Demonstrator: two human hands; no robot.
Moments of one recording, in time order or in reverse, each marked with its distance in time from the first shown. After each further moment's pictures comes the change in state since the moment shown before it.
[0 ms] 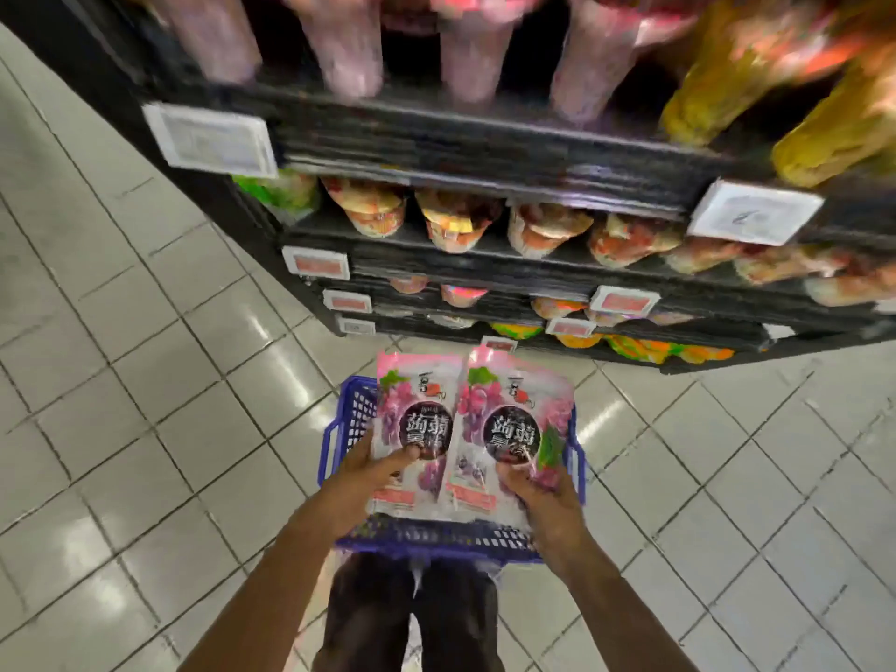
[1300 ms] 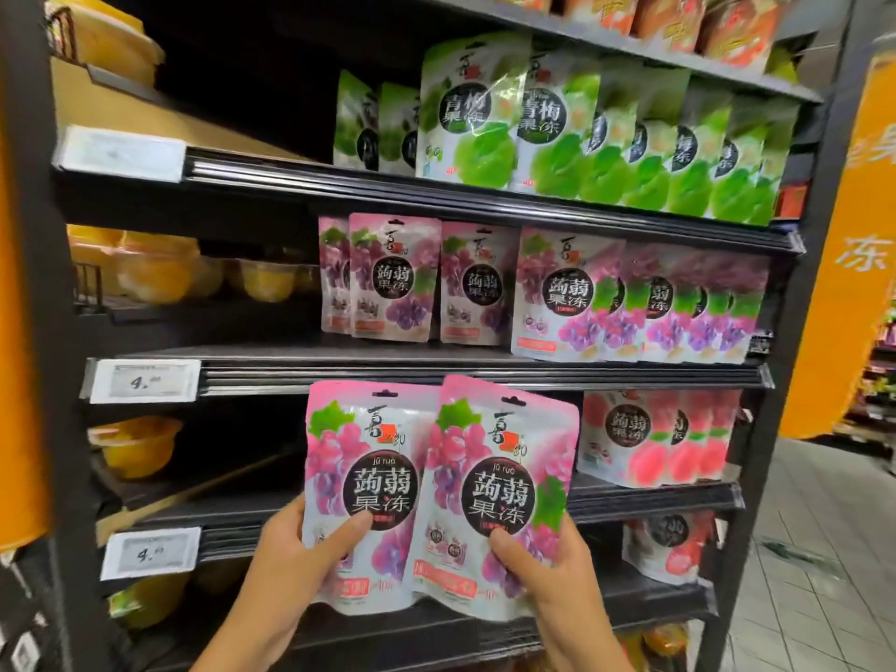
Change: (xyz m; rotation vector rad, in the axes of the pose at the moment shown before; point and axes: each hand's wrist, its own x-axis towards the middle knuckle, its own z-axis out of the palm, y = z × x) left_hand -0.504 0.398 0.123 0.076 -0.250 1.398; right_hand -0.431 -0.468 0.031 0.045 -0.060 -1.295
